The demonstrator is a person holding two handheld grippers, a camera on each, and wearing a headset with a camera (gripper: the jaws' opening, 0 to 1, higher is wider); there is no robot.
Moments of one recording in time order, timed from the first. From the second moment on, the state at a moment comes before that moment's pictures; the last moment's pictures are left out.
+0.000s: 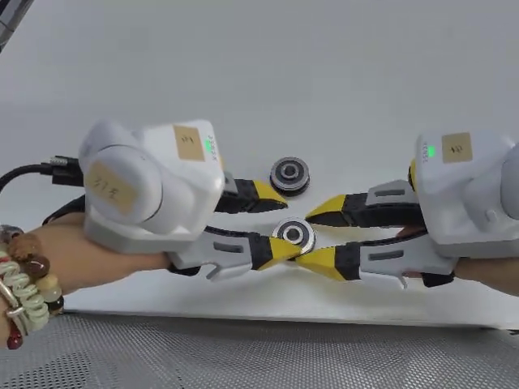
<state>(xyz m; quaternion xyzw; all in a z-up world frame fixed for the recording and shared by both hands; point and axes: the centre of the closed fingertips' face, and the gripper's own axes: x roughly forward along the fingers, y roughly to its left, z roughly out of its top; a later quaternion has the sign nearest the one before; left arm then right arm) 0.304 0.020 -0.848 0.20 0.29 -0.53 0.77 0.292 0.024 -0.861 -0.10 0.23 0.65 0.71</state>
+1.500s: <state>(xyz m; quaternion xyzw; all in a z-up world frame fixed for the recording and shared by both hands) 0.296 0.020 -0.849 0.14 0.22 -0.56 0.78 0.291 0.014 -0.865 -0.15 0.22 0.65 0.71</state>
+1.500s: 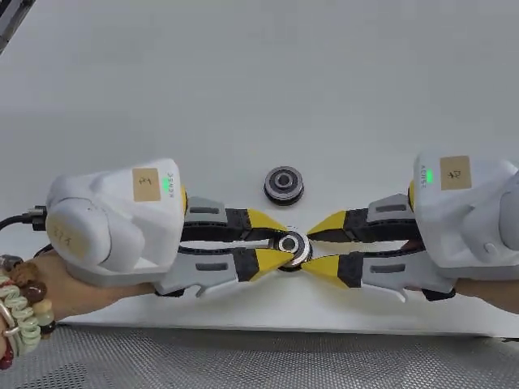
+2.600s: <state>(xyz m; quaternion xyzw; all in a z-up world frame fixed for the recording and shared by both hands) 0.297 0.015 -0.849 0.14 0.22 -0.56 0.79 0.303 0.010 -0.871 -0.14 0.28 0.61 0.73</state>
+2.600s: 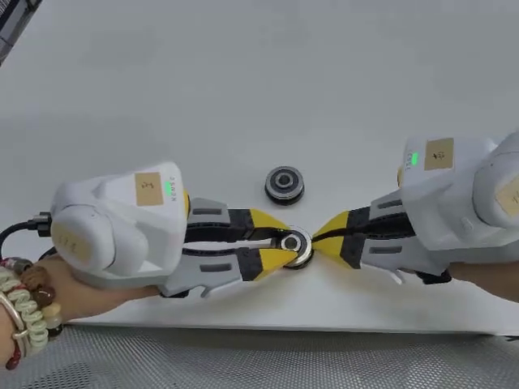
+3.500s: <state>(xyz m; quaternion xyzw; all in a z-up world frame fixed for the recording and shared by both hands) 0.299 0.014 -0.850 0.15 0.21 -0.56 0.79 0.303 0.009 -0.848 0.23 0.41 0.54 0.70</state>
